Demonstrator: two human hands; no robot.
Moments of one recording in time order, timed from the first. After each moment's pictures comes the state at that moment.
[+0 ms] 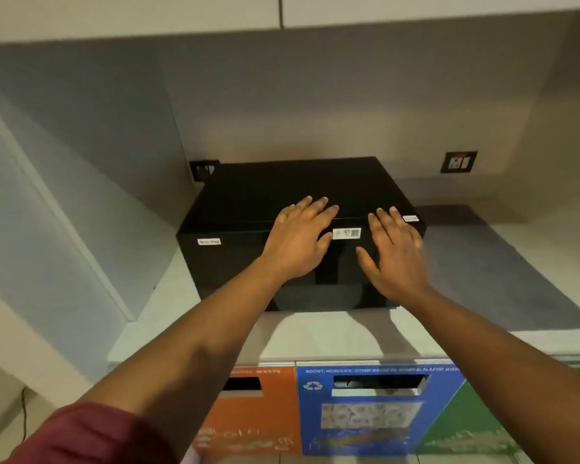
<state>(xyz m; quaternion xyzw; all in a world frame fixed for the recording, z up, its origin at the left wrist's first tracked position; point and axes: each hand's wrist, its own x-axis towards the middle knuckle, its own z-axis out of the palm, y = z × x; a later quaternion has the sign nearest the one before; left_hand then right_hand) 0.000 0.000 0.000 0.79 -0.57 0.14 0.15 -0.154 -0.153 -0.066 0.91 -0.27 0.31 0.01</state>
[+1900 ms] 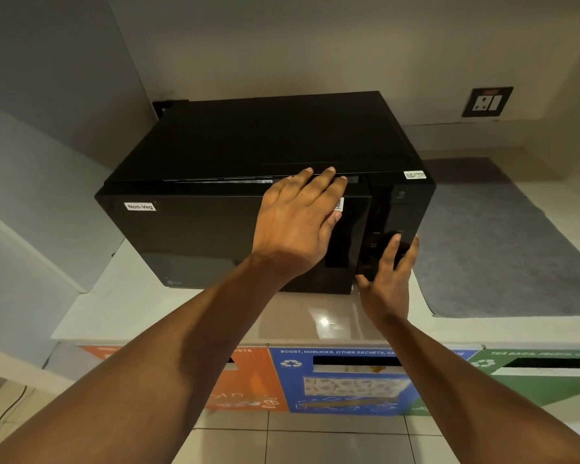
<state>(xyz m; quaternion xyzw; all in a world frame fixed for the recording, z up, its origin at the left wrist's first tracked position) -0.018 -0.067 -0.073 0.80 -0.53 0.24 0.15 -0.145 -0.199 -0.240 0.82 -0.40 0.33 -0.23</state>
